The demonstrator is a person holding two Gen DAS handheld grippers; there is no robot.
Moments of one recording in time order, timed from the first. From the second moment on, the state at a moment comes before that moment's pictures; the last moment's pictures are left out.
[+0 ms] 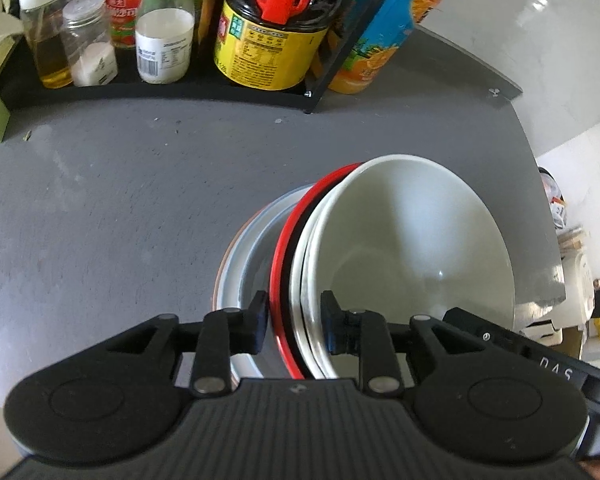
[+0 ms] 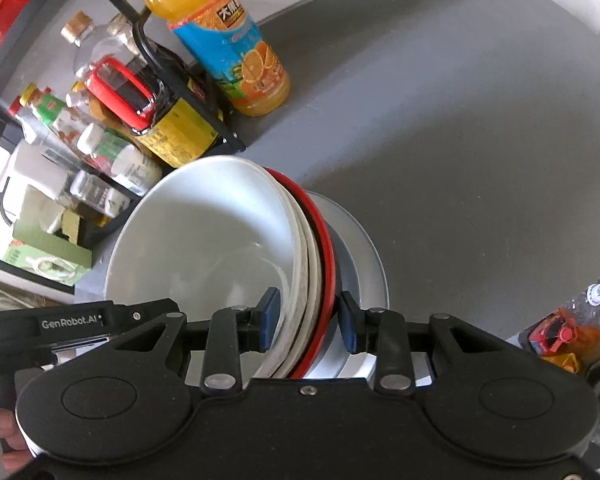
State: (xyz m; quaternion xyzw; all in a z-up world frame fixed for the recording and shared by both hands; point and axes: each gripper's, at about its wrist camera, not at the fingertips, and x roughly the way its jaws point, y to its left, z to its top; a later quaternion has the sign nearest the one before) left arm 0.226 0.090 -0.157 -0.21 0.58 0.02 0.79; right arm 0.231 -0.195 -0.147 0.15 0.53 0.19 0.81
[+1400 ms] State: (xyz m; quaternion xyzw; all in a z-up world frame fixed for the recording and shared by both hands) left arm 0.054 -0.021 0.009 -0.13 0.44 0.08 0.88; right arm 0.050 -0.343 -0.040 0.16 0.35 0.19 0.90
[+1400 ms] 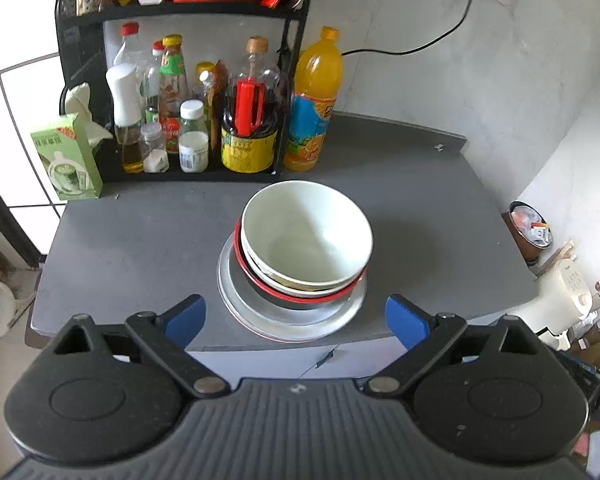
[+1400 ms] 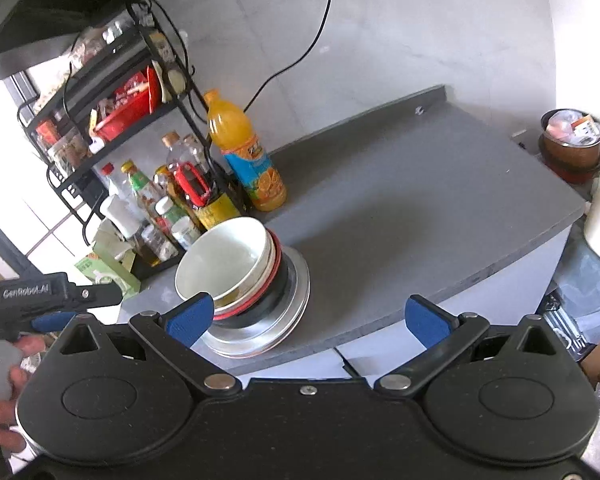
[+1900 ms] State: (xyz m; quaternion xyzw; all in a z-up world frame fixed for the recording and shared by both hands) left arm 0.010 -0.001 0.036 -0.11 0.40 0.04 0.91; right arm 0.007 -0.323 -0.009 0.14 0.31 0.15 0.93
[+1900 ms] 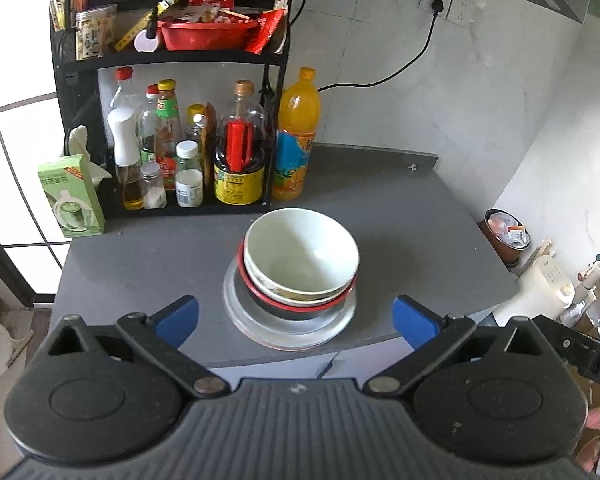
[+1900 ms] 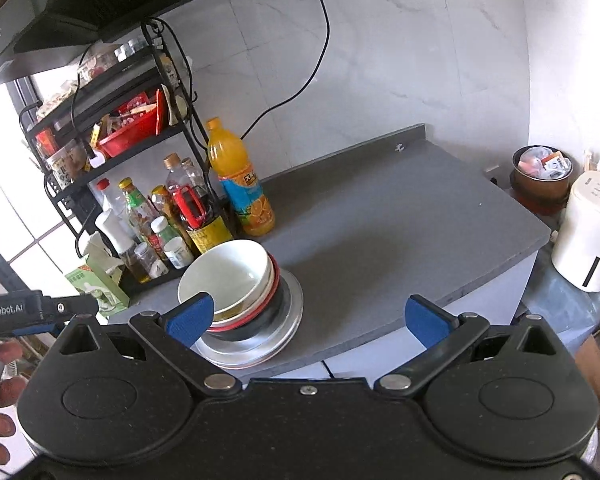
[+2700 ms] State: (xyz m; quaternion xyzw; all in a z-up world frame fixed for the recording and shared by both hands) left arm -0.057 0.069 0.032 -0.06 0.40 0.01 0.91; right arm -0.065 -0.263 0.000 0.14 0.33 0.13 0.92
